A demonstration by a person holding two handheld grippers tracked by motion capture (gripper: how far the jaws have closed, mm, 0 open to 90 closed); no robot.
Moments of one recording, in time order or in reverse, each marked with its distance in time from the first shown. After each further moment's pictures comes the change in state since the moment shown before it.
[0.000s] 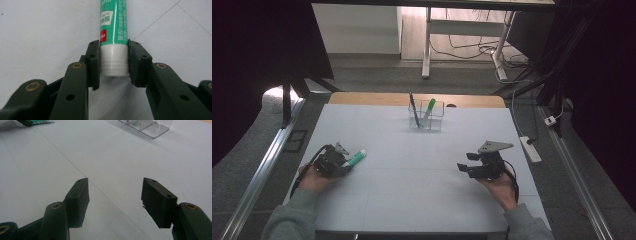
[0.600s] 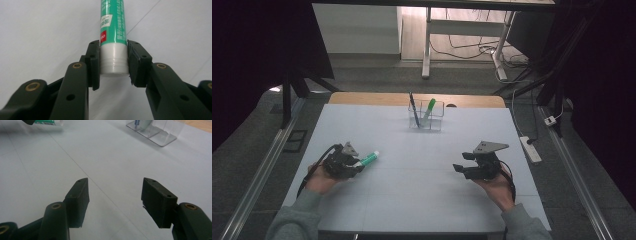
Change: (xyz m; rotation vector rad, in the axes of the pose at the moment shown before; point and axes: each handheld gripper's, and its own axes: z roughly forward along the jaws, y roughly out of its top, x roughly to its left) left arm -0.034 0.025 -0.017 -0.097 -0.081 0.108; right arm 0.015 0.010 0.004 -0.008 0.015 -0.063
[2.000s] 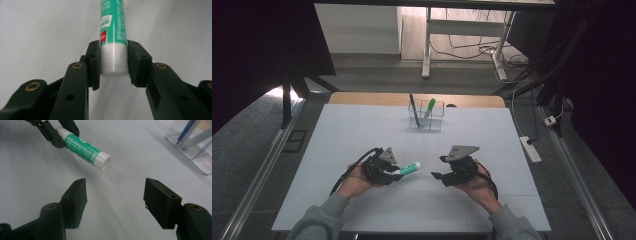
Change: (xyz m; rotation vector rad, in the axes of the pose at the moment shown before) left arm -0.069 0.067 0.026 -0.058 -0.236 0.190; right arm 0.050 0.028 0.038 0.066 0.084 -0.213
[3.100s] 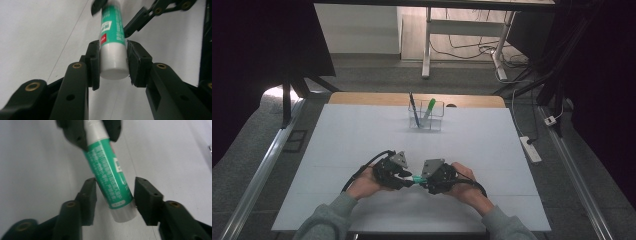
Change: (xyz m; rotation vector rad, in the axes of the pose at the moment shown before) left arm -0.013 0.019 0.007 -0.029 -0.138 0.055; right arm 0.037 0.013 0.042 0.213 0.045 -0.359
